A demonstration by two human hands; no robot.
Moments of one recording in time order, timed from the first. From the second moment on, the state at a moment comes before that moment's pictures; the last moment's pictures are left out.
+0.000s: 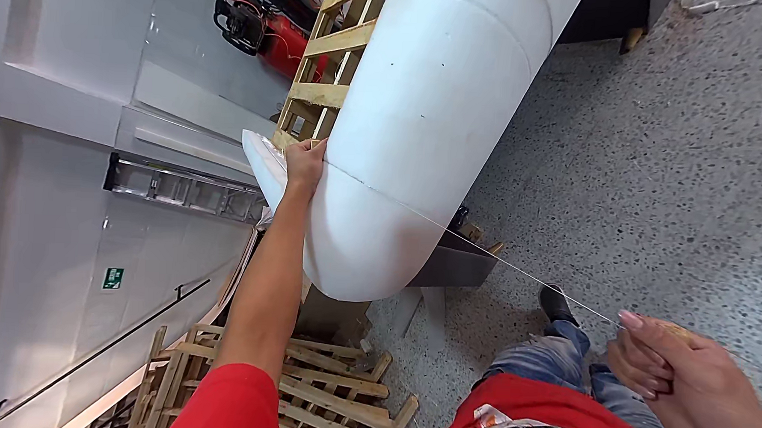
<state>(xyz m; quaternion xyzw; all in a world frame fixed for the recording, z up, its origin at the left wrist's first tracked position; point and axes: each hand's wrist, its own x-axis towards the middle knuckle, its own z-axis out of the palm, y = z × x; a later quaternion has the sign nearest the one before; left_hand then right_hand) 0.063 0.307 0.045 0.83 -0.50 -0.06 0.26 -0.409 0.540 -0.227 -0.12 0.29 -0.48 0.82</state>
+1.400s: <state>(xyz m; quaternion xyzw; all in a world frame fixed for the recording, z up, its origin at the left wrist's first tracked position) 0.066 0.306 0.042 0.75 -0.56 -0.03 0.34 -0.433 0.590 -0.126 -0.38 0.33 -0.55 0.66</state>
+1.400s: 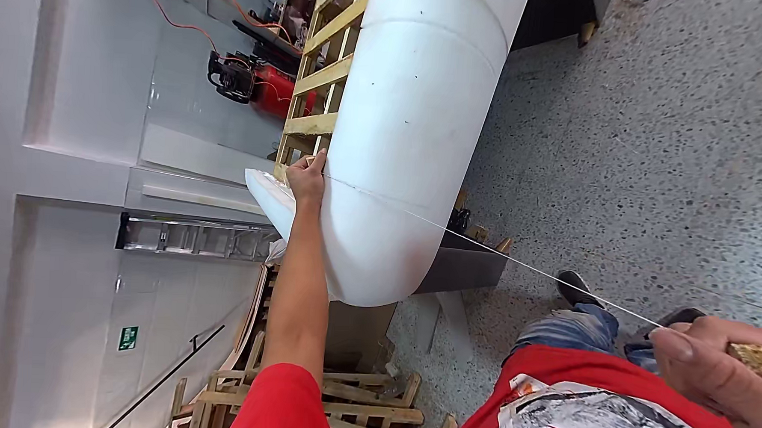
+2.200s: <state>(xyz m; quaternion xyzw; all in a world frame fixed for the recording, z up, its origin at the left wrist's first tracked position) 0.065 0.308 0.038 0.76 -0.55 -0.06 0.35 -0.423 0.577 -0.176 -0.32 0.33 -0.57 0.69</state>
